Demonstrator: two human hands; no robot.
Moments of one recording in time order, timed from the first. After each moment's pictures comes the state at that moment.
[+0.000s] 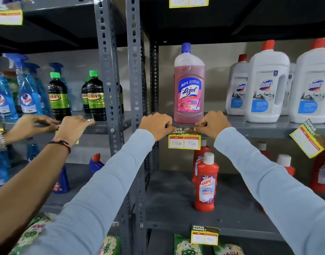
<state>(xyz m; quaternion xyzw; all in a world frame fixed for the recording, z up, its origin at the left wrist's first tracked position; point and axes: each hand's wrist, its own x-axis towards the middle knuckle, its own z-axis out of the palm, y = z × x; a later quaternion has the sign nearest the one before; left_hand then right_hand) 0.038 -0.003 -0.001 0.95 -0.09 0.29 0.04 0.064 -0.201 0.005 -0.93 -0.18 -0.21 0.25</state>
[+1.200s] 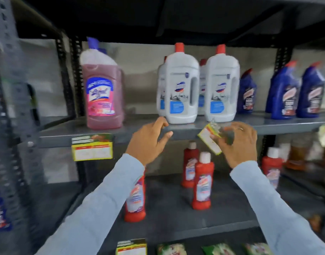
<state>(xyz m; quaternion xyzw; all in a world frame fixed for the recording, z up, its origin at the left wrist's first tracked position) 0.059 -0.227 -0.036 0.85 -0.27 0.41 0.21 0.059 -0.481 -0.058 -0.85 0.03 -0.45 0.28</state>
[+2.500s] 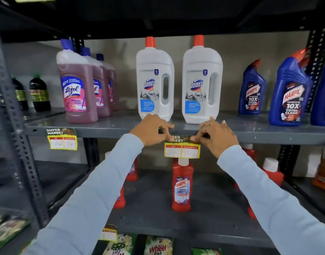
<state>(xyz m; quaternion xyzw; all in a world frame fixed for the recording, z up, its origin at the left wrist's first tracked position) 0.087 -0.368 0.005 0.94 -0.16 0.21 0.22 0.102 -0.580 -0.014 -0.93 -0.21 -0.23 0.21</state>
